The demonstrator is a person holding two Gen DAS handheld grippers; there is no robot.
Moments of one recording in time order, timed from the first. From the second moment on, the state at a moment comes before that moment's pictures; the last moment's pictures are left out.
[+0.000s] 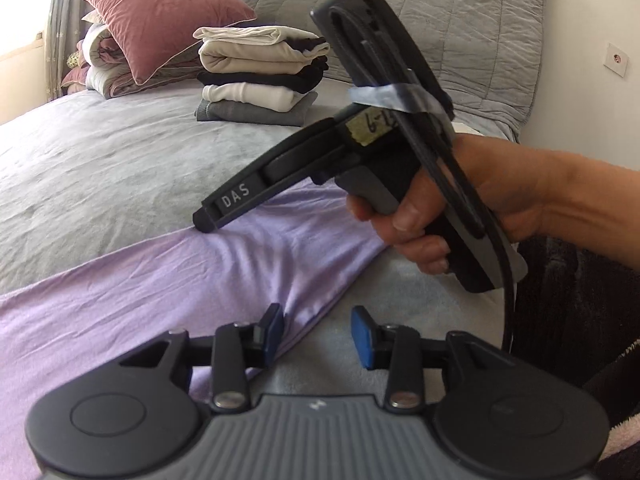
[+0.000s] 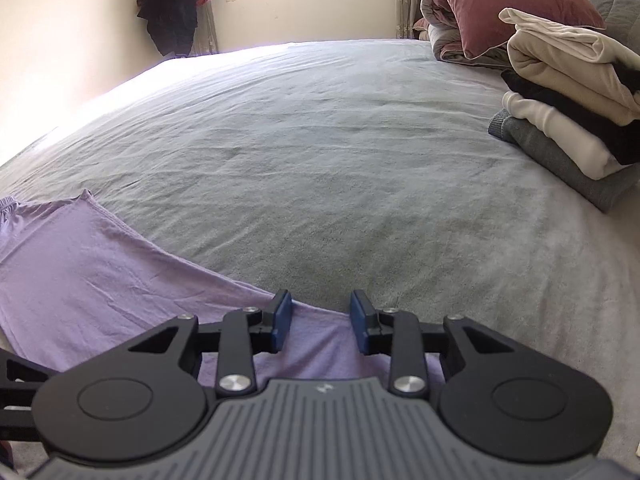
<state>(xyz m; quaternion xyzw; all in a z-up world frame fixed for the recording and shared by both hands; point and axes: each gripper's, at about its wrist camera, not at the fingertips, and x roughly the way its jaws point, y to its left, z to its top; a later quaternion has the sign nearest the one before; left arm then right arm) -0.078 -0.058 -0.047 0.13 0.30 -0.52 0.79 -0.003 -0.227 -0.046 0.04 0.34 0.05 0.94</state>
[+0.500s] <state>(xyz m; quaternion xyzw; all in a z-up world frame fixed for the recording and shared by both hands) -0.052 -0.023 -0.043 0.12 0.31 -0.47 0.82 -0.079 -0.246 -0.046 0.02 0.30 0.02 0.95</state>
